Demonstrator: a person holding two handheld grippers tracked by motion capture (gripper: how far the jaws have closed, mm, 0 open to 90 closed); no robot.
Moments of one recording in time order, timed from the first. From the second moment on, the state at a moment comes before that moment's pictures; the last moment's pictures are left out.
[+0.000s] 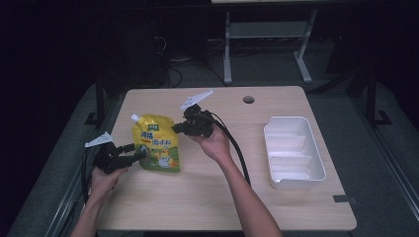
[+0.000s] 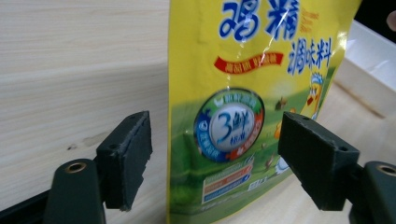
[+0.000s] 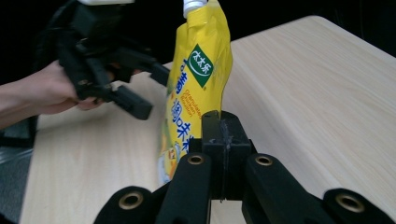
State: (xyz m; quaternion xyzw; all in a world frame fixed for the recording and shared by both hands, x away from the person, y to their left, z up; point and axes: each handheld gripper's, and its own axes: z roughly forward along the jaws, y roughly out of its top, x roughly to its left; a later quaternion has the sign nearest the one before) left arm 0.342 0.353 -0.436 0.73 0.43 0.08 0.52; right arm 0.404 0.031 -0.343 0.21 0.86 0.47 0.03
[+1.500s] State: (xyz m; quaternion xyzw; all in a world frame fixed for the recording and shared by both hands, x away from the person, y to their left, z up) left arm 0.322 0.343 -0.427 0.80 0.25 0.01 0.54; right arm 0.385 -0.010 -0.354 0.18 0.85 0.50 -0.04
